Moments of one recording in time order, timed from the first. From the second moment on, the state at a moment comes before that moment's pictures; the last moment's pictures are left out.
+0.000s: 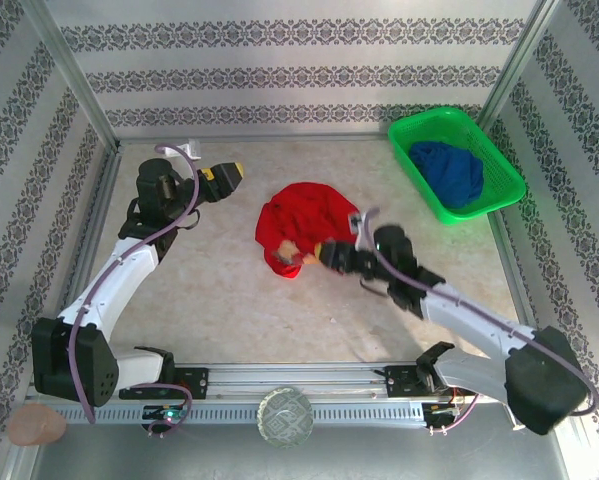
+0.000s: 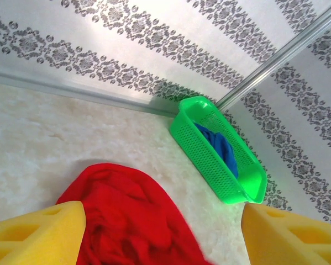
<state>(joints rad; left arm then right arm) -0.14 1.26 0.97 0.06 0.48 -0.59 0.55 1.05 0.41 0.13 -0.37 0.80</state>
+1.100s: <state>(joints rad) -0.17 1.09 0.76 -0.27 0.22 -0.63 0.71 2.03 1.60 -0.62 0.11 0.36</state>
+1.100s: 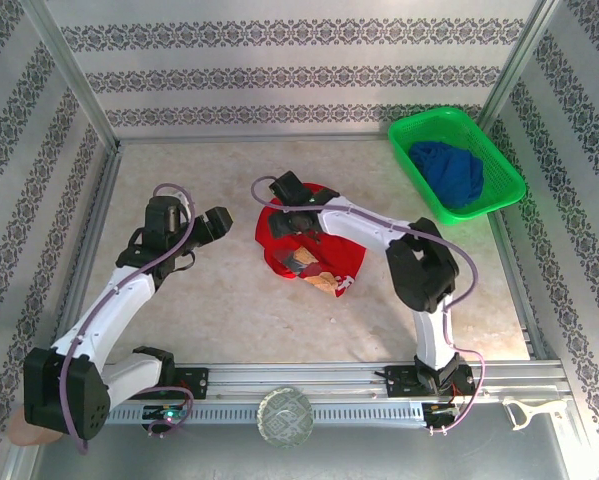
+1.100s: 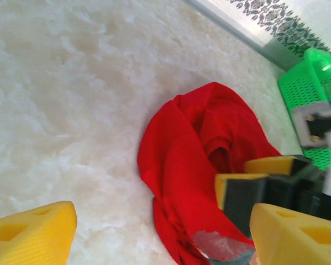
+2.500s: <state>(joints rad) -0.17 1.02 0.78 -0.29 0.35 -0.61 0.65 2.27 1.99 -0.79 0.08 0.33</state>
